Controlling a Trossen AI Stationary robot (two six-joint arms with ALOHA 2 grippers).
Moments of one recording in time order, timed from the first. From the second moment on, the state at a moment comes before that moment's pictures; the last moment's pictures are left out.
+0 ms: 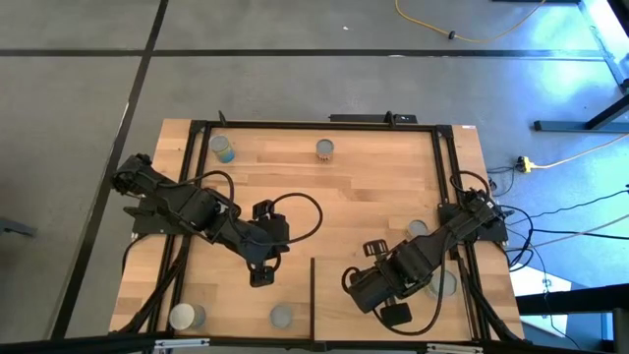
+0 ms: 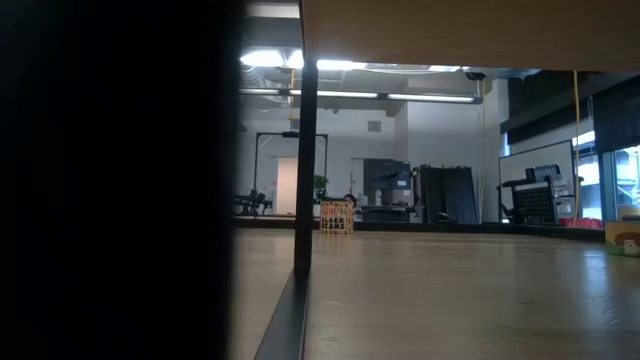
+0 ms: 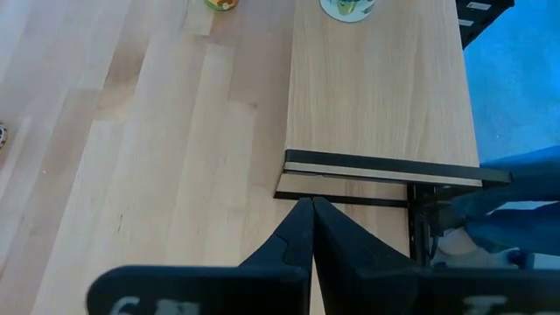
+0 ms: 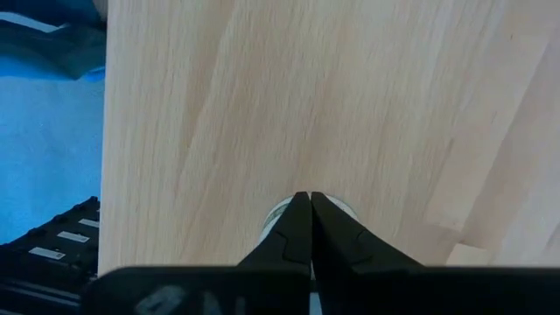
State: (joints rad) left arm -0.49 1.59 1.80 -1.08 -0.27 -0.55; right arm 0.61 1.98 2.12 -1.57 -0.05 0.39
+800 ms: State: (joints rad) left arm -0.49 1.59 1.80 -1.08 -0.27 -0.55; right arm 0.62 1.98 2.12 -1.57 -0.03 0.40
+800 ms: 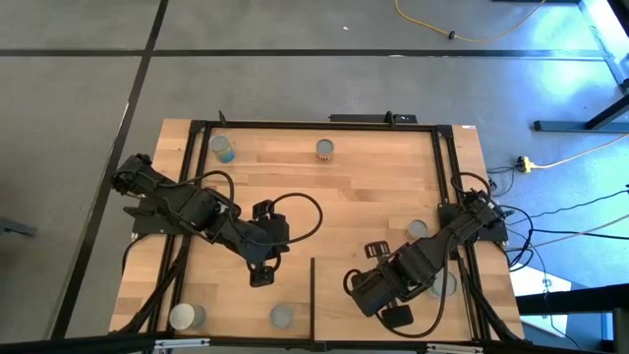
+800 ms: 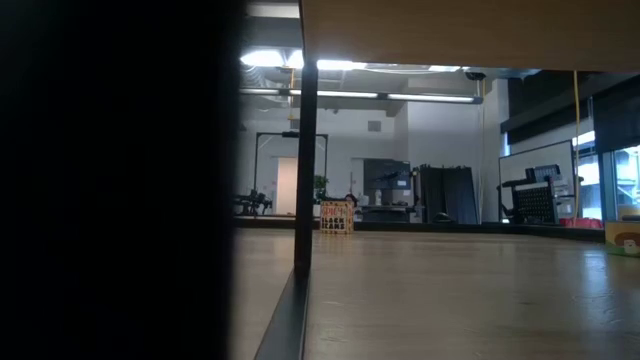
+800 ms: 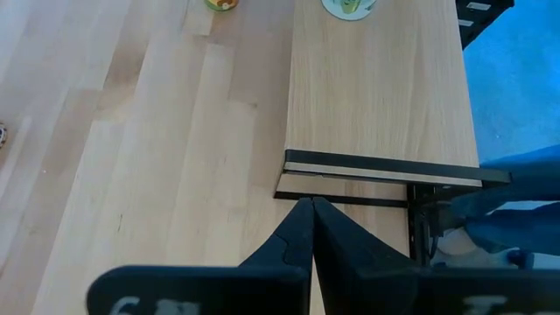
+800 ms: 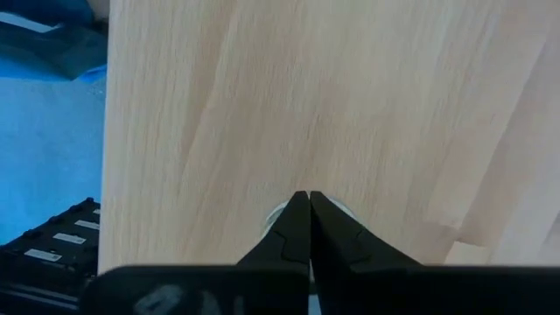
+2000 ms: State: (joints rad) left arm -0.49 1.59 1.80 -1.07 -0.27 -0.55; right arm 0.63 1.97 2.12 -1.57 -0.03 0.41
